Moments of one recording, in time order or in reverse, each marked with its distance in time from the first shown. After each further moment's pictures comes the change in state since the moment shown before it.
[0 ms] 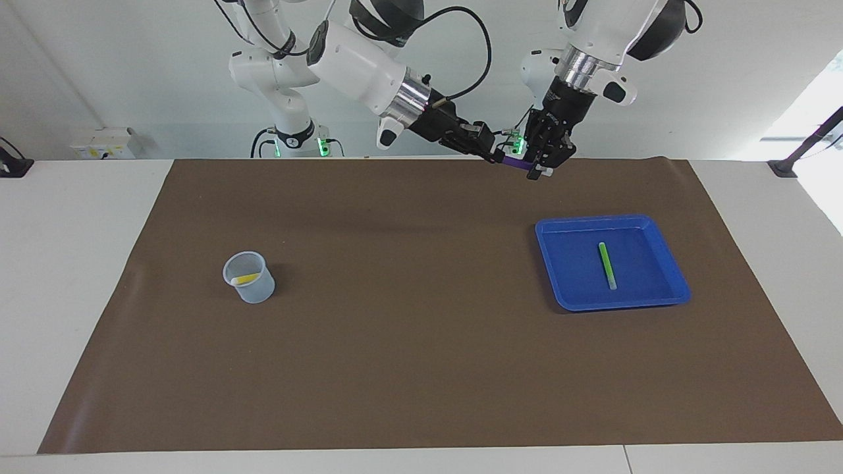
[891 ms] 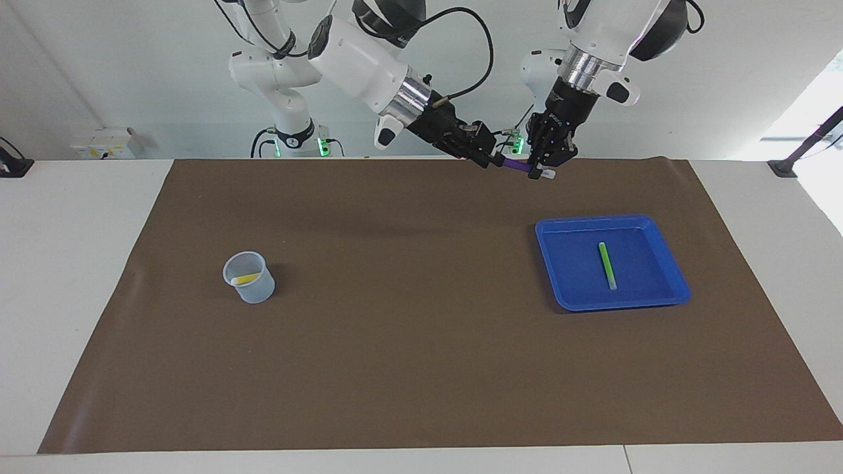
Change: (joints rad) left arm 0.012 0.000 0.003 -0.002 0.002 0.013 -0.003; right arm 0.000 0.002 0.000 0.002 -0.126 0.007 -0.002
